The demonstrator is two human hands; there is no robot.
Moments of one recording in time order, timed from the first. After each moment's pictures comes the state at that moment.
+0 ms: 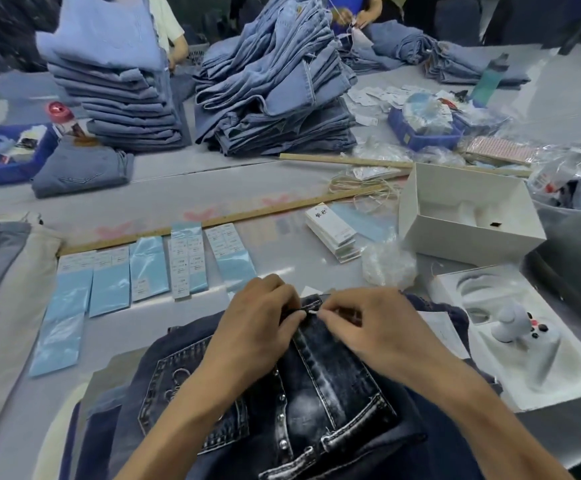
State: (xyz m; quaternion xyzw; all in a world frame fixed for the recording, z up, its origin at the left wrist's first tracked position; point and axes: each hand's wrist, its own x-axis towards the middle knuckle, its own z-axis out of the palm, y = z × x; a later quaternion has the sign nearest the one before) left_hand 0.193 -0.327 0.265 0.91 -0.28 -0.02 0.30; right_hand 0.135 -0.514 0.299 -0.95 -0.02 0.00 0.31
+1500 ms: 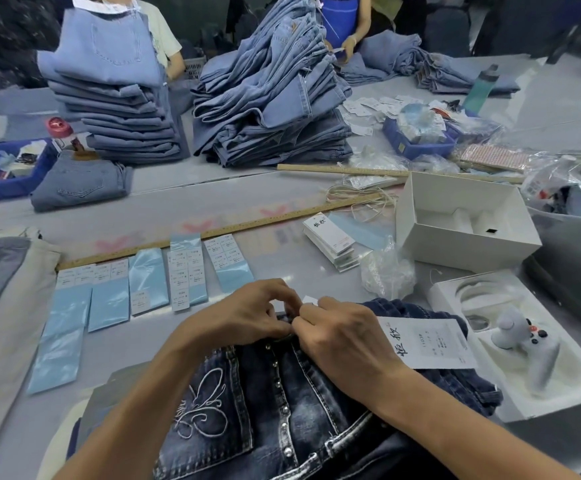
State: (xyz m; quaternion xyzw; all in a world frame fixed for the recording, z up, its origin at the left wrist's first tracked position) left_hand 0.249 -0.318 0.274 0.83 -0.31 -0.28 0.37; right_hand 0.151 -0.483 0.267 -0.96 -0.21 -0.18 0.00
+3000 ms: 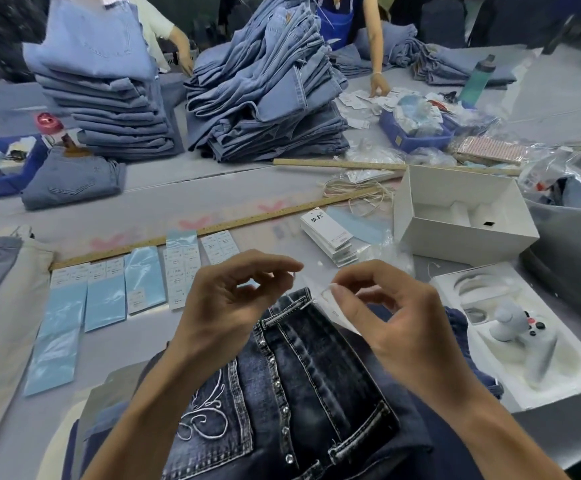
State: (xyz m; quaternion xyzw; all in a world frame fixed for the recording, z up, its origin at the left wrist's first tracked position) left_hand 0.207 -0.307 0.304 0.71 -0.27 -0.01 0.65; right_hand 0.127 -0.507 0.315 -0.84 -0.04 -0.20 0.51
